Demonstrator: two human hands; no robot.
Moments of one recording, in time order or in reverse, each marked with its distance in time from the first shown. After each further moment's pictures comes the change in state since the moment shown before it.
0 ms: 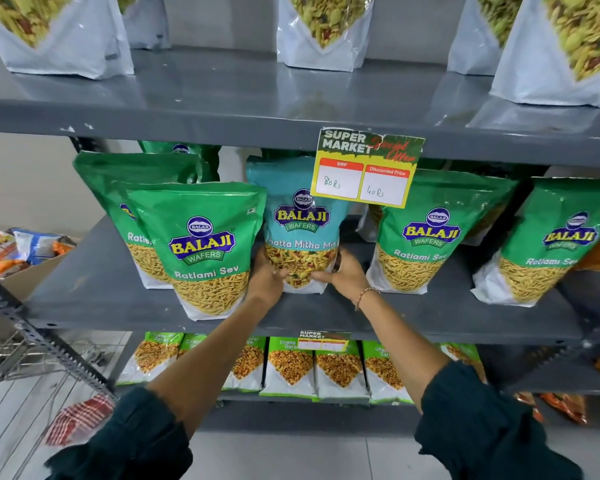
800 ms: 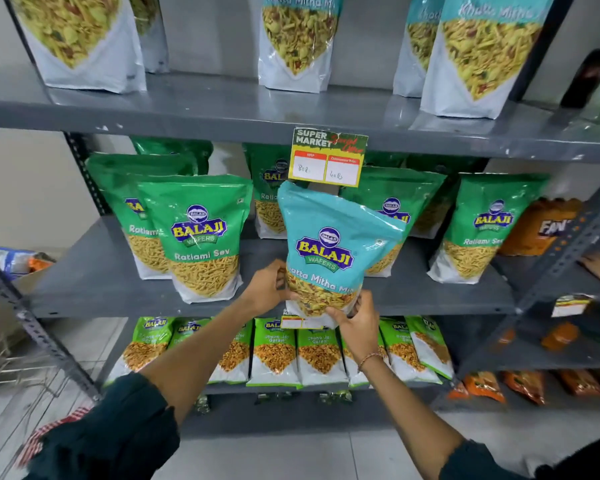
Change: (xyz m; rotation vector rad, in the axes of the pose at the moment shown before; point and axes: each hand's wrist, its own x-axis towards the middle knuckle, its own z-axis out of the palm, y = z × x) left_hand -0.080 0.002 -0.009 -0.009 -0.381 0.281; right_hand -0.166 0.038 -0.009 0.011 0.441 -0.141
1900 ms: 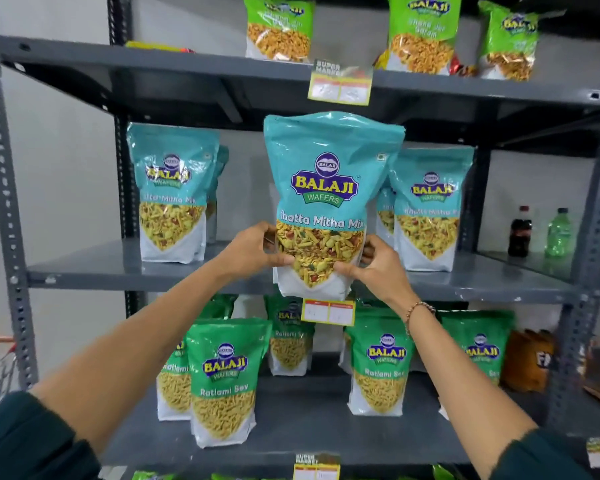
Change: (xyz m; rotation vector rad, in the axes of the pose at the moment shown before) left_hand -0.060 0.267 -0.172 0.381 0.368 0.485; right_hand 0.090 -0.317 -0.102 0.042 -0.122 -0.548
